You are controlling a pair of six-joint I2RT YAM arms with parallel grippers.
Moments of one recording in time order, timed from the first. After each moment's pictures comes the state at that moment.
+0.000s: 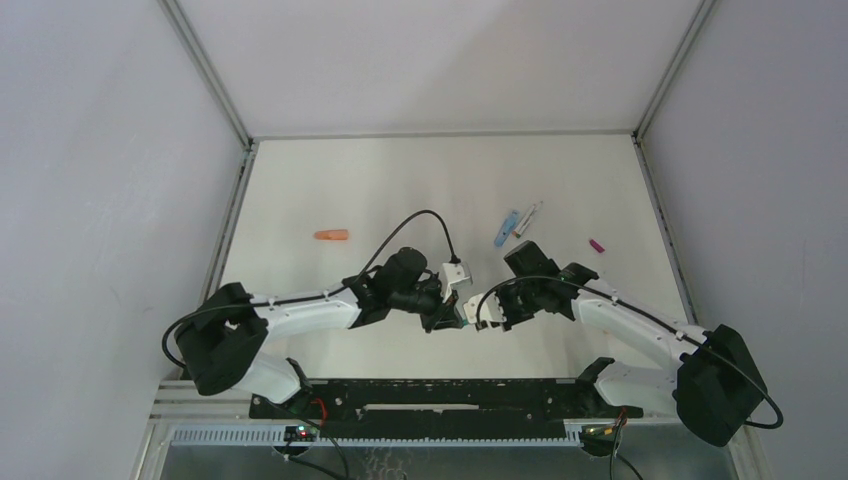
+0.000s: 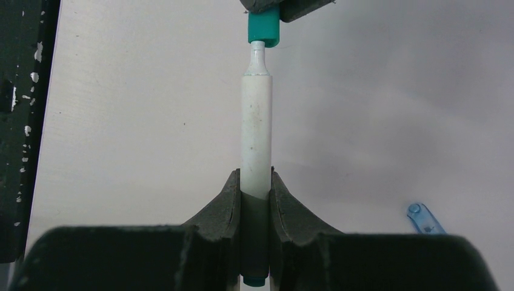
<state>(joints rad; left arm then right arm) -0.93 1.44 0.70 0.12 0.53 0.00 0.68 1.15 0.69 -0.64 -0.43 -1.21</state>
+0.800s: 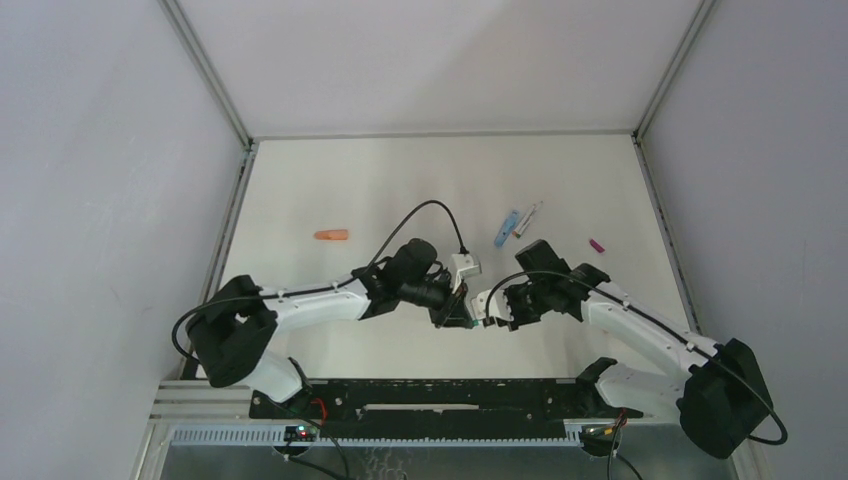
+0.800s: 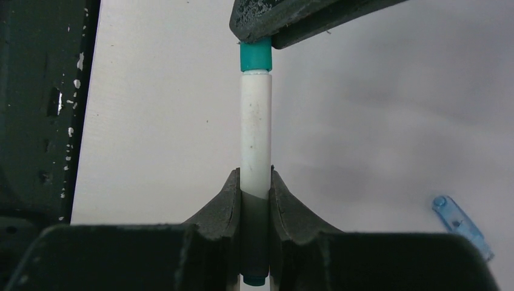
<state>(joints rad) -0.94 1.51 0.79 0.08 0.61 -0.12 0.64 1.10 0.68 -0.69 -0.50 -1.18</state>
